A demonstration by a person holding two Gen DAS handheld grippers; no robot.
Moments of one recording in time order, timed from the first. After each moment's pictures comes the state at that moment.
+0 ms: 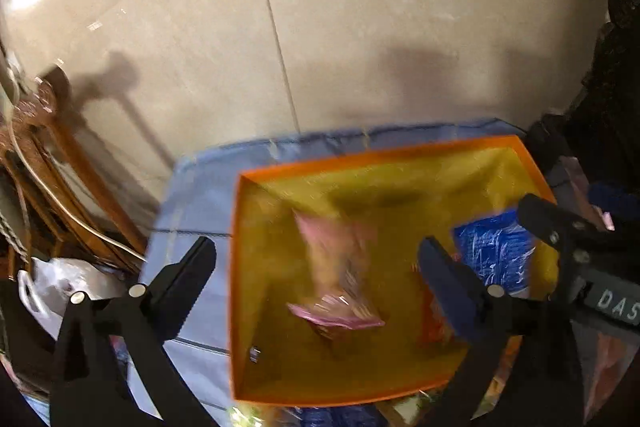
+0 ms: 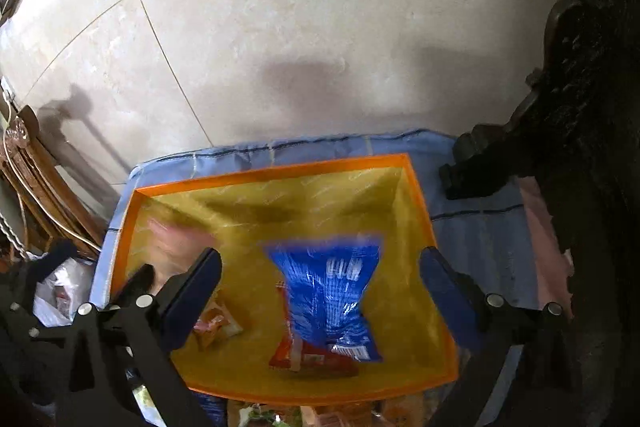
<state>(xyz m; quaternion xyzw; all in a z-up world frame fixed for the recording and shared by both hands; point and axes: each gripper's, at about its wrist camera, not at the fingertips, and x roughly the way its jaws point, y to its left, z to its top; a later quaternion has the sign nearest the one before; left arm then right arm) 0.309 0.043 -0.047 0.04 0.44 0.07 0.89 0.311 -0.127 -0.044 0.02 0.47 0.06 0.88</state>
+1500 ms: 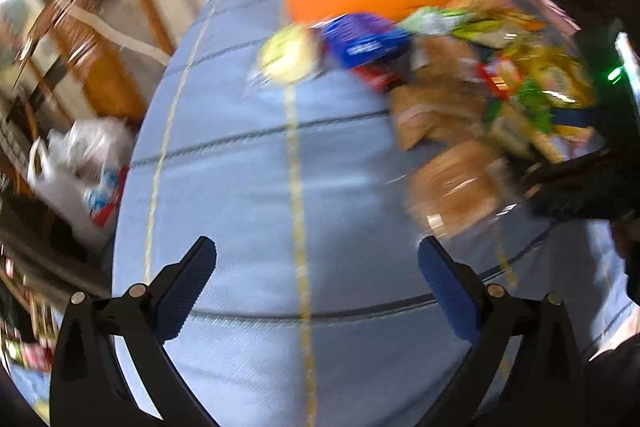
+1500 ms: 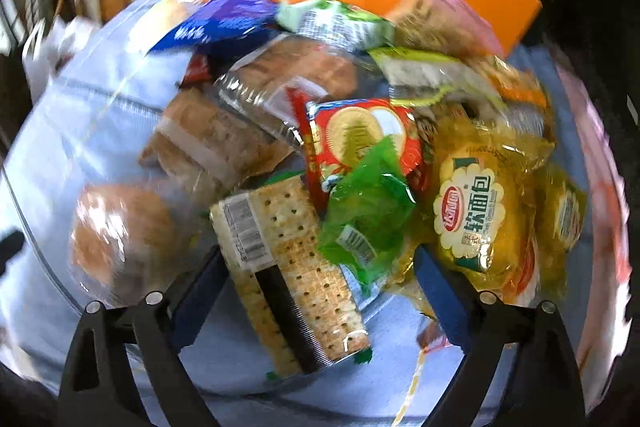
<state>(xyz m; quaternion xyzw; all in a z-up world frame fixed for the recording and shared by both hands) -0.046 0.067 -0.157 0.09 0.52 0.03 0.85 0.007 -0.092 -0.198 -0.18 0.54 0.14 0.81</state>
